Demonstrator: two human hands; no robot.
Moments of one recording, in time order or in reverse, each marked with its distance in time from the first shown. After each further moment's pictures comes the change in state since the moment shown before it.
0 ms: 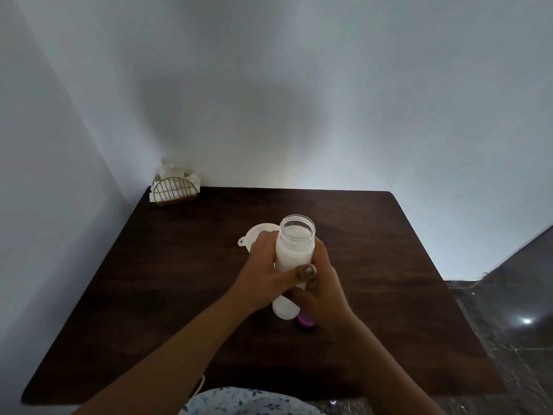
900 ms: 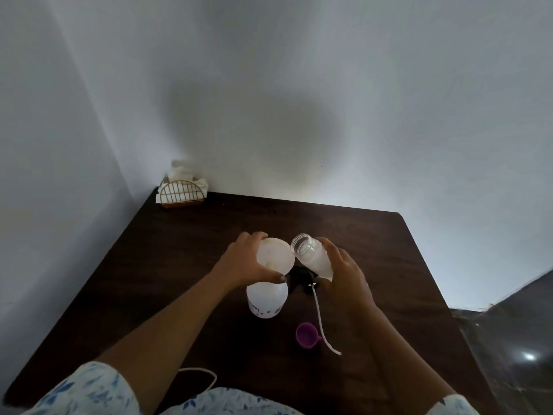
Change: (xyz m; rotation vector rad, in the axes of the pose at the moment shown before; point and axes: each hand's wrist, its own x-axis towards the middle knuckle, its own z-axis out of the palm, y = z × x) left_hand 0.065 -0.076 -0.048 0.692 -0.066 -0.294; right_hand 0.043 0.065 -0.052 -0.807 -0.028 0.112
